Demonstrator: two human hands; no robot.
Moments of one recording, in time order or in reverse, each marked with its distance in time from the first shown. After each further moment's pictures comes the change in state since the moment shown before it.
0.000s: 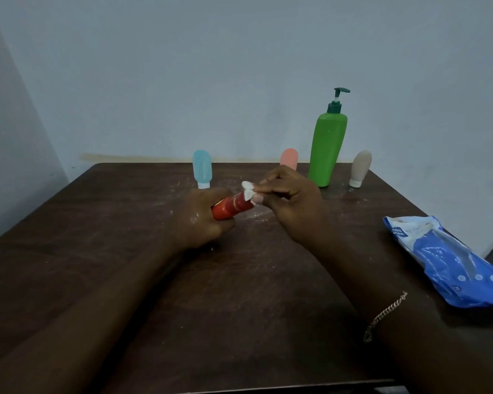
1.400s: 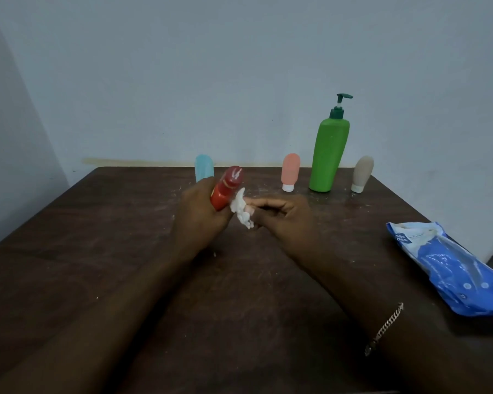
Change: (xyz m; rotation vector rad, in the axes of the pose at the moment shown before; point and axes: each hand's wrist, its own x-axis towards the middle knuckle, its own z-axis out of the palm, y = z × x) left_hand 0.008 -0.001 0.013 -0.090 0.347 -0.137; right_hand -0.014 -0.004 0.020 0.405 -0.033 0.276
